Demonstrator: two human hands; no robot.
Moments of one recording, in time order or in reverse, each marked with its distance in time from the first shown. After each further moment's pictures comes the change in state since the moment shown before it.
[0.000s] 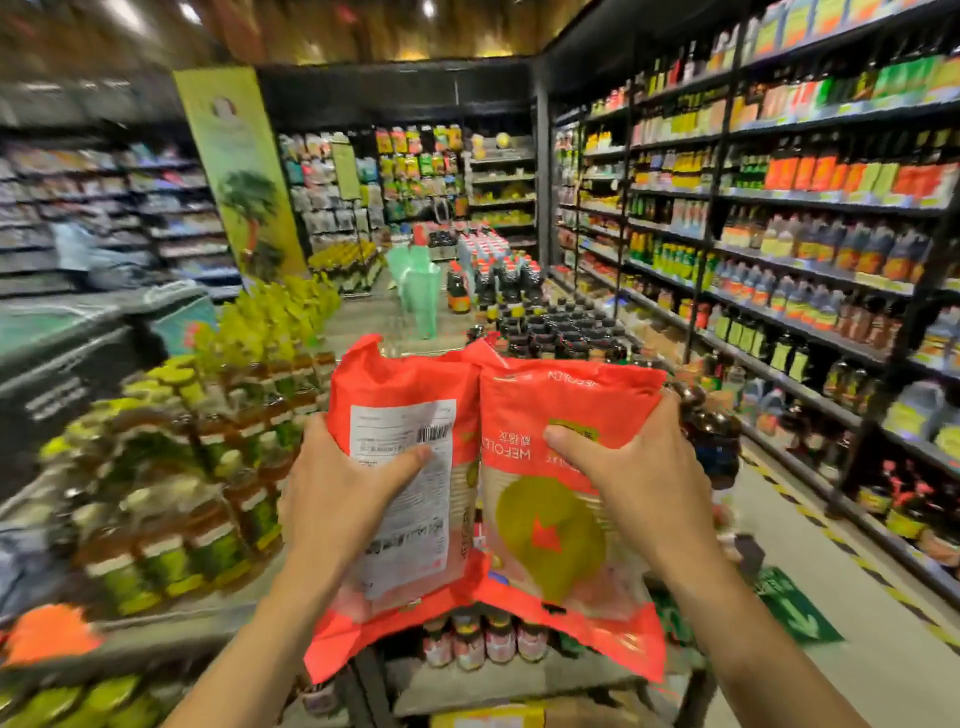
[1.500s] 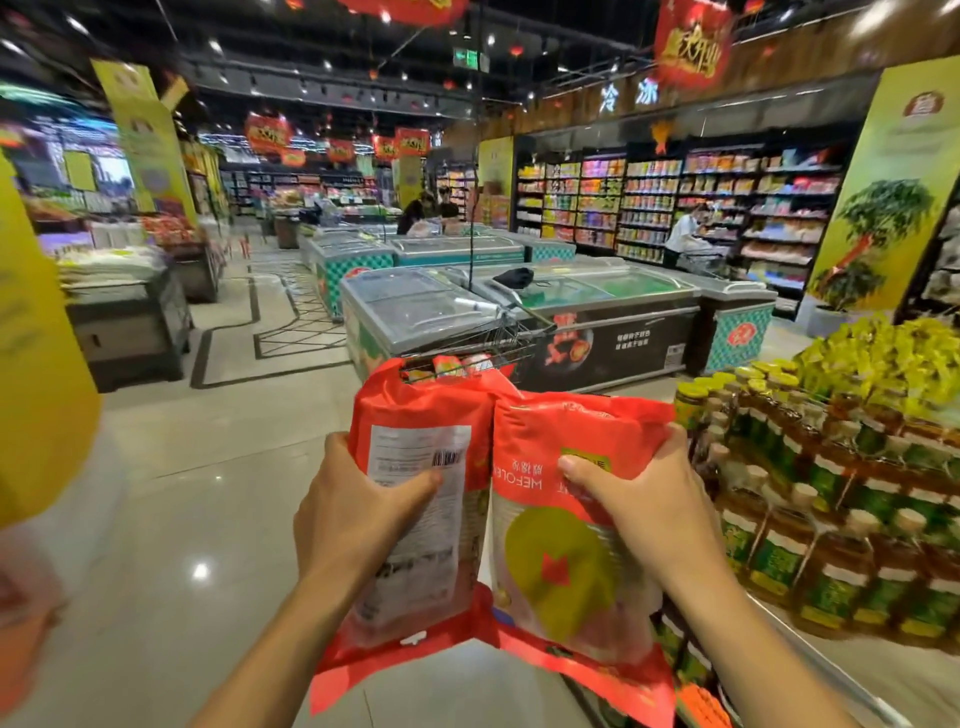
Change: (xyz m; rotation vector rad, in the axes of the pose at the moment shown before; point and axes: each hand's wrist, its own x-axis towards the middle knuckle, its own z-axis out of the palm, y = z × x) left_hand -0.178 -0.246 -0.493 0.348 0.896 -0.631; right_hand -0.357 -0.306 0.324 0.289 -0.990 -0.613
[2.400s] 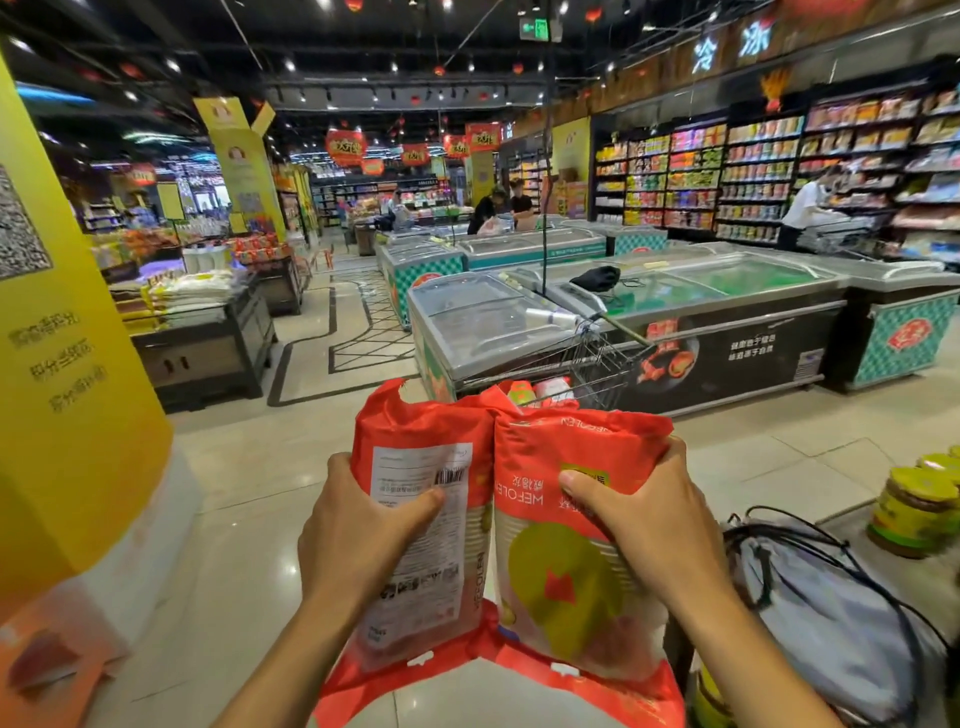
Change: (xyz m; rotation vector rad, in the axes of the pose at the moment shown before) left_hand 0.342 -0.034 0.156 0.123 0.123 -0.058; right_hand 0.351 0.001 0.215 0.069 -0.192 -0.026
